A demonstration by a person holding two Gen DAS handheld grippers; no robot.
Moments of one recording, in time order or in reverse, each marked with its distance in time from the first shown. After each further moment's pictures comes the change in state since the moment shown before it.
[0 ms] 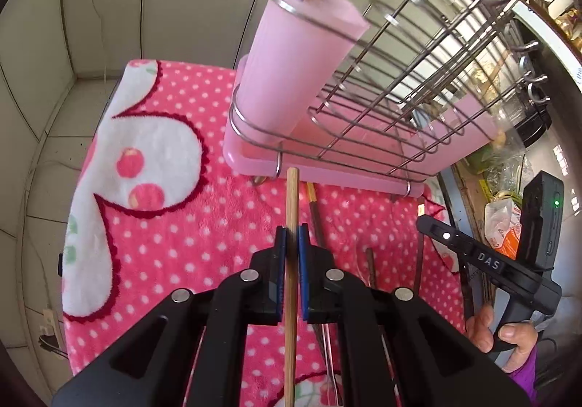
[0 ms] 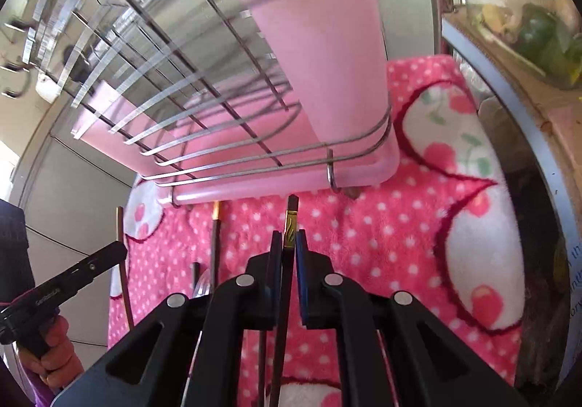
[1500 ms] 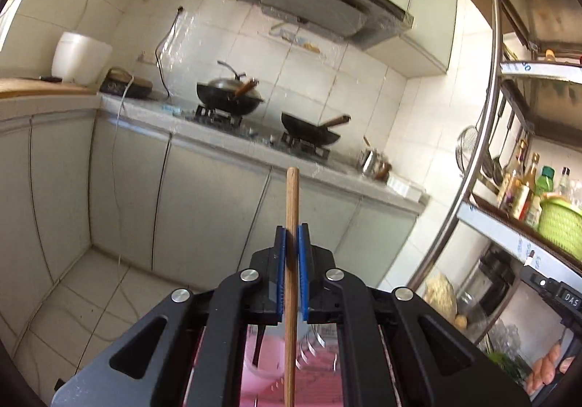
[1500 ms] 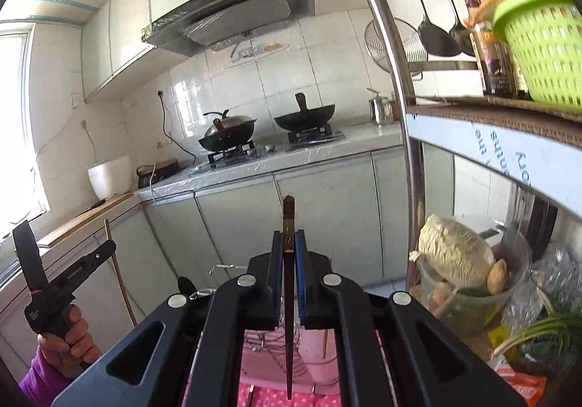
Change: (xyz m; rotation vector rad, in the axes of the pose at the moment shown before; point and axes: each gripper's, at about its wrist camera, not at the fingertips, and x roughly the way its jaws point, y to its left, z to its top) left arm -0.172 -0.062 0.096 0.019 -0.856 0.017; right arm -0.271 0.061 0.087 -0.238 -0.728 0.012
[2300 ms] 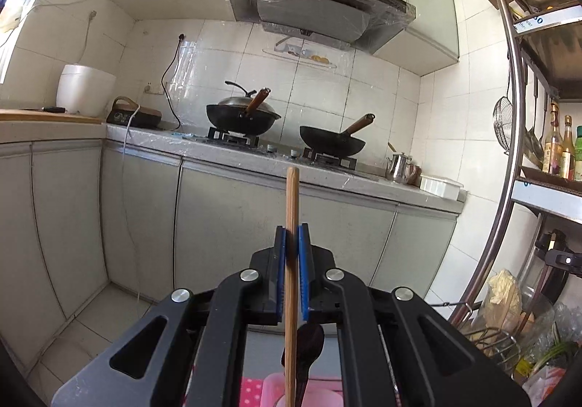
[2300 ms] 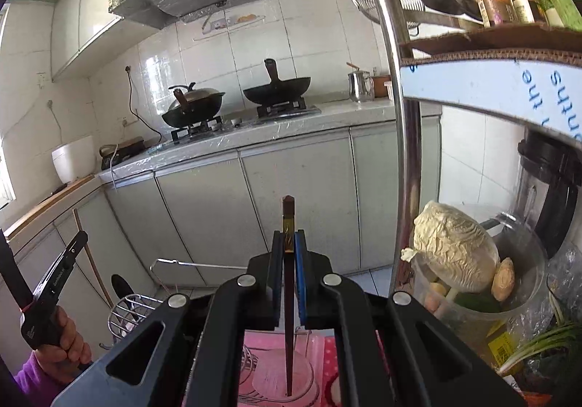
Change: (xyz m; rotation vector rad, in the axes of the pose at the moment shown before) left arm 0.087 0.015 -0.050 0.107 -0.071 0.094; right arm 0.108 -0.032 -0.029 0.001 0.116 -0.105
